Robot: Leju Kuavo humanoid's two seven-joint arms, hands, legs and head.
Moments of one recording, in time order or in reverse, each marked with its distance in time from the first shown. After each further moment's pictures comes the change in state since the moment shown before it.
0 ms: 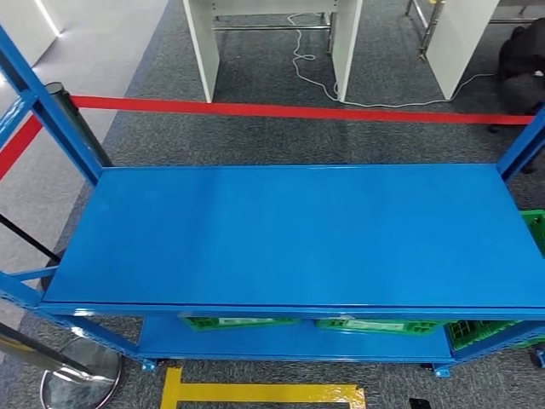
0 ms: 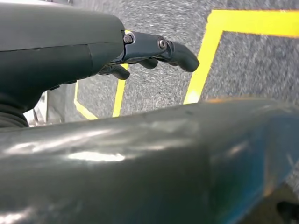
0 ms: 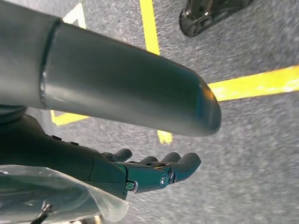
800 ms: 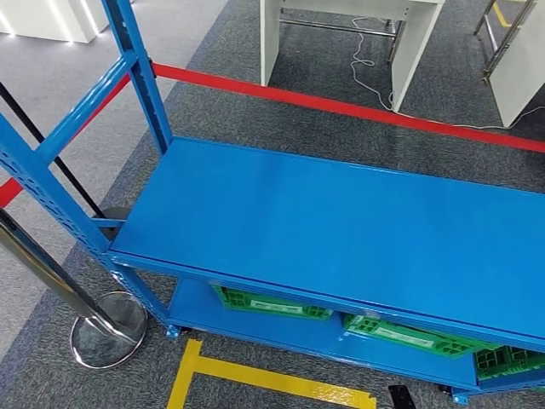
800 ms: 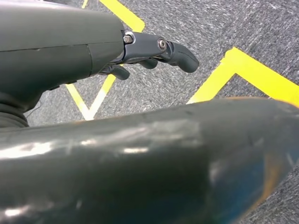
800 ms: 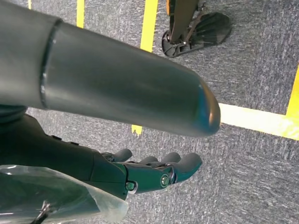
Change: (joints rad) left arm -0.006 0.004 0.051 -0.010 0.091 0.177 -0.152; right arm -0.015 0.011 0.081 0.008 -0.009 0.054 -0.097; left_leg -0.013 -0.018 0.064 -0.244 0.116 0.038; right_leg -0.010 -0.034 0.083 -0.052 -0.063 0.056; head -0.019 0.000
